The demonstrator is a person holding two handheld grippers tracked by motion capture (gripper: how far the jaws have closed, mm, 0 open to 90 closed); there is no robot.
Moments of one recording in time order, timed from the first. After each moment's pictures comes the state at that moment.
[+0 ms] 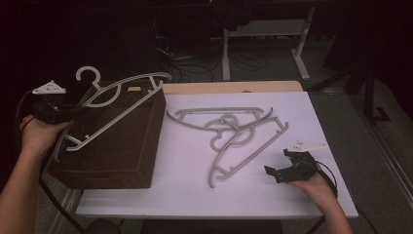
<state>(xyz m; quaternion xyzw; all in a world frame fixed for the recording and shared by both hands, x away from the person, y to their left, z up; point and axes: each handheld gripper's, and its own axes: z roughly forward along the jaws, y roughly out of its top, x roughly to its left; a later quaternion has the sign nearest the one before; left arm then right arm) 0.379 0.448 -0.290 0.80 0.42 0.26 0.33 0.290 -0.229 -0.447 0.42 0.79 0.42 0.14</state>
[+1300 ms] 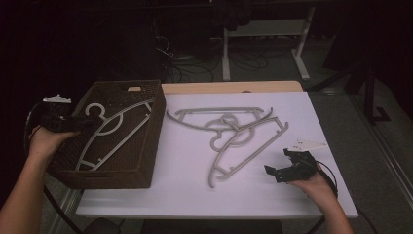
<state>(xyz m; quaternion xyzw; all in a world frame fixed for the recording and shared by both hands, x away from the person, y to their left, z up) 0.396 0.460 -0.337 0.79 0.49 0.19 0.33 0.290 -0.229 -0.445 0.41 0.79 0.42 0.15</state>
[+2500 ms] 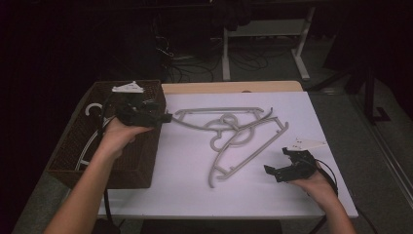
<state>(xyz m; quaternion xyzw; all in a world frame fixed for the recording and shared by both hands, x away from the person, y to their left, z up) 0.379 0.230 -0.302 0.81 0.34 0.10 0.46 0.294 -0.229 -0.444 0.40 0.80 0.43 0.14</state>
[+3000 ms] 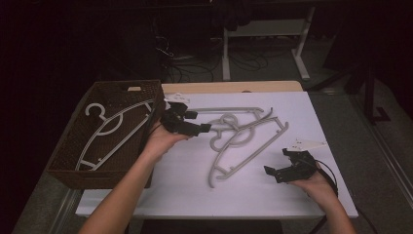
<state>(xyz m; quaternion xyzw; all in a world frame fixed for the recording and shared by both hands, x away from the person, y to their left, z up) 0.391 0.137 -0.351 0.84 0.30 0.07 0.45 0.293 -0.229 -0.446 0.40 0.80 0.42 0.14</state>
